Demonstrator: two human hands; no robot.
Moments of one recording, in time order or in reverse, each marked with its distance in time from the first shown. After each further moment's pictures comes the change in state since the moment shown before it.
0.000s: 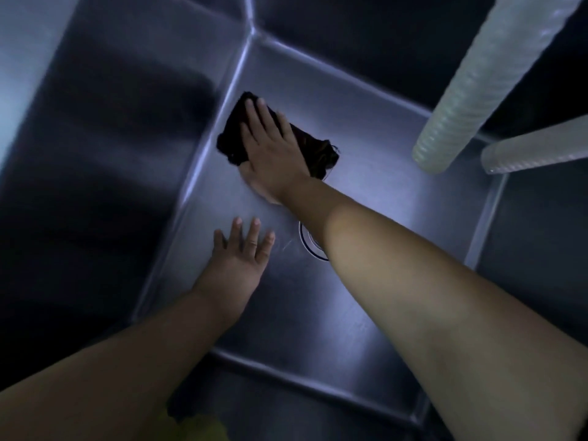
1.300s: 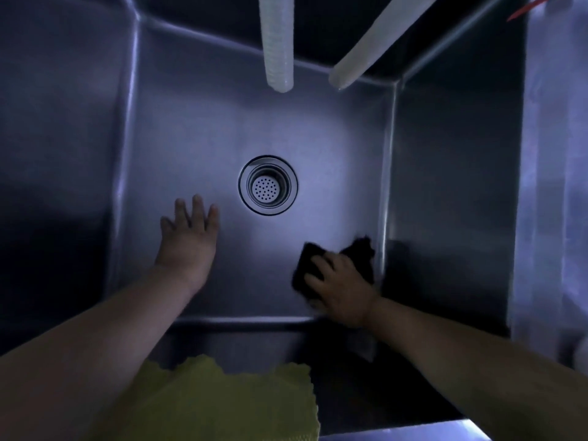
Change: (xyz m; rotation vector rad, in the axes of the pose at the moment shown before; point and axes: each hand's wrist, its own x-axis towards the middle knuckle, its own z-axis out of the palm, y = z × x) left_hand -0.014 0.007 0.003 0.074 0.084 0.001; right_hand -0.334 -0.017 0.031 0.057 -0.290 0.095
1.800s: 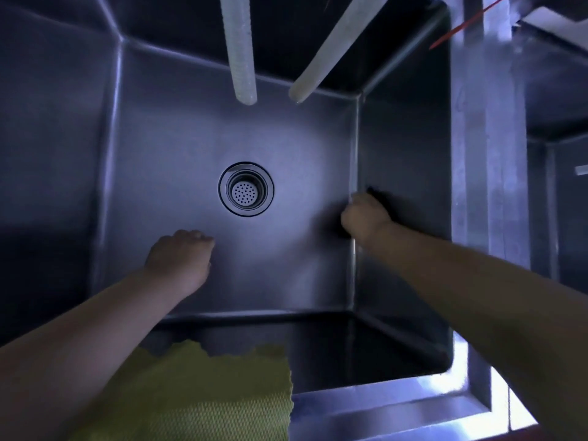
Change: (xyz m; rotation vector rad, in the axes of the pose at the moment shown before) left_hand -0.032 0.007 -0.025 -0.199 0.076 0.142; right_hand 0.014 0.096 -0.072 -0.131 -0.280 0.474
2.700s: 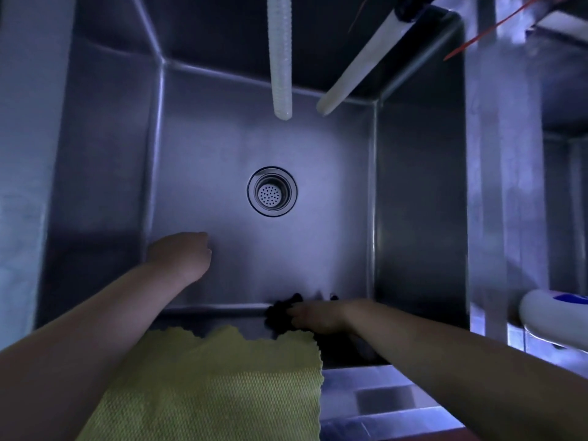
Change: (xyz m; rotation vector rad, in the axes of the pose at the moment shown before) left_hand -0.021 -0.047 -0.015 -0.120 -0.103 -0.199; right_hand -0.101 -0.137 0.008 0.680 -0.610 -0.361
